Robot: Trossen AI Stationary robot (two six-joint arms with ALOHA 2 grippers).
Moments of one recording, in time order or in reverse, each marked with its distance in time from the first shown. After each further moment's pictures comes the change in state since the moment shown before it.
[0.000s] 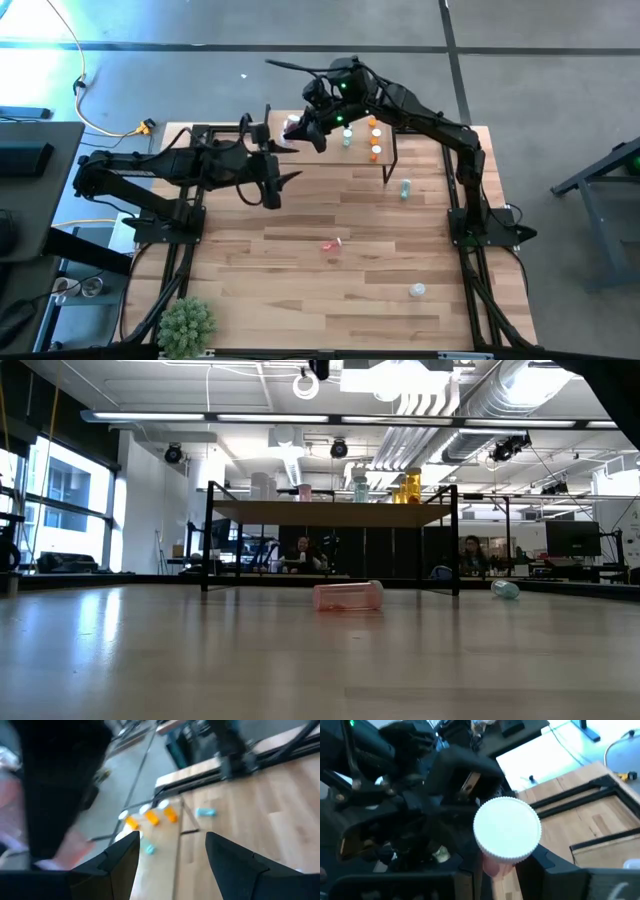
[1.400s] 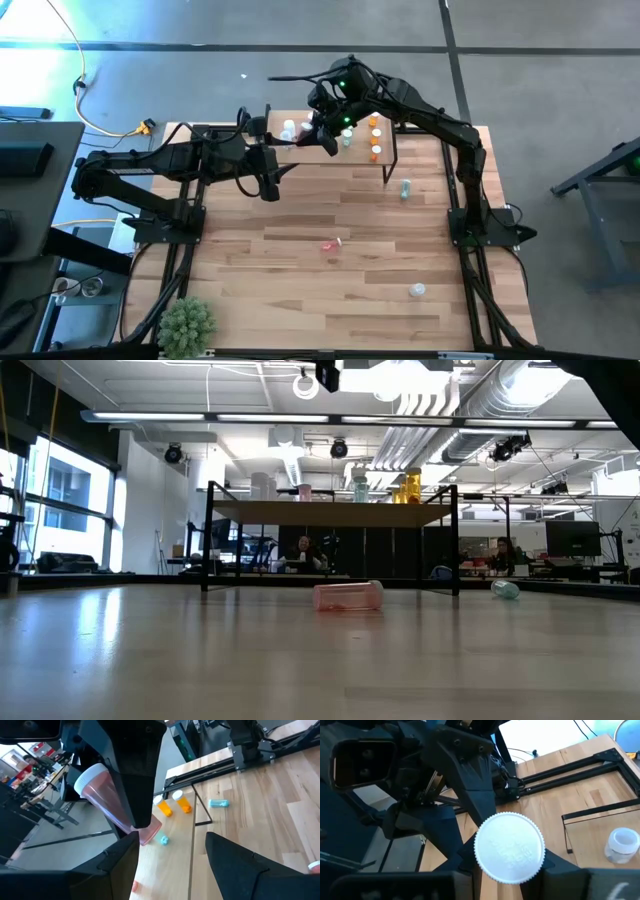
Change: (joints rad) left arm 0.060 -0.012 0.000 -0.026 0.009 0.038; right arm -0.042 -0.002 0.000 -0.183 -0.090 -0.167
